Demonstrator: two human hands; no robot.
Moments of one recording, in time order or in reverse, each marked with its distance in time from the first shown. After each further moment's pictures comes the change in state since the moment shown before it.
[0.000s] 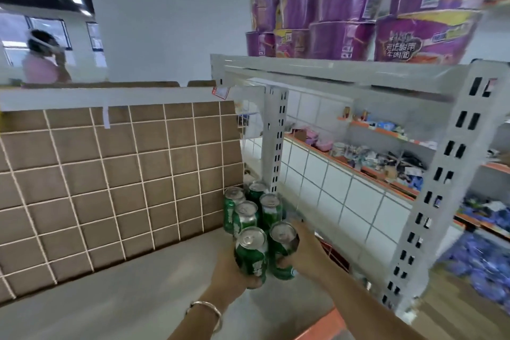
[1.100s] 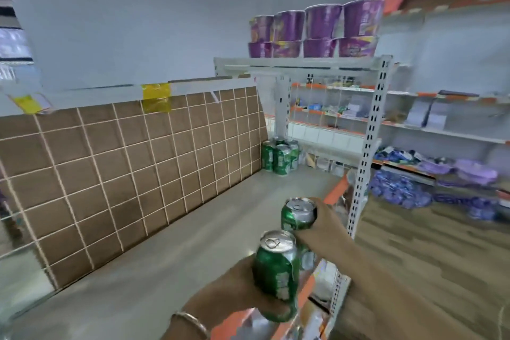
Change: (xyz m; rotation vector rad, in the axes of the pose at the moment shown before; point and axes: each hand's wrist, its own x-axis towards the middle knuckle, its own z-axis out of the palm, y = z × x) left_hand -0.325 -0.019 -0.334 0.079 -0.888 -0.006; right_hand -0.346 -0.181 0.285 -0.095 0.511 0.069
